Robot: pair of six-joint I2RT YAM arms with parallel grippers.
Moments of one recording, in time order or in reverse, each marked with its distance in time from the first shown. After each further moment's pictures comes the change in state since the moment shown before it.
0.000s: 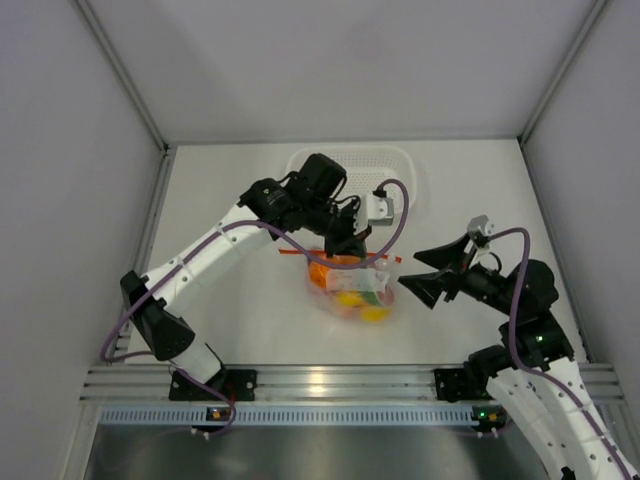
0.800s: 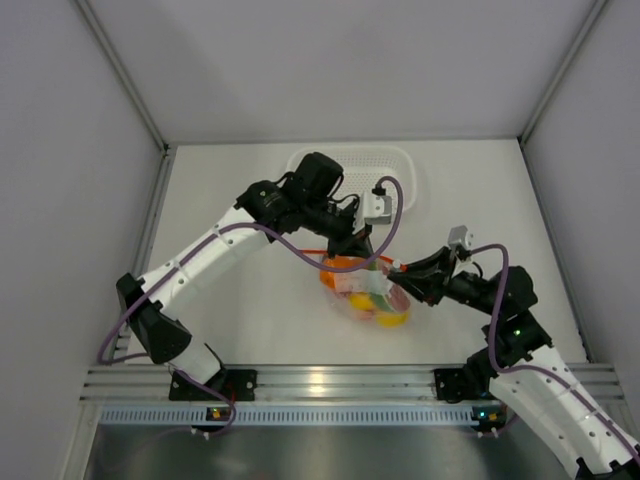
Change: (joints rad) left arm 0.001 -0.024 -0.040 0.101 0.119 -0.027; right arm 0.138 0.053 -0.203 0.388 -0.016 -0.027
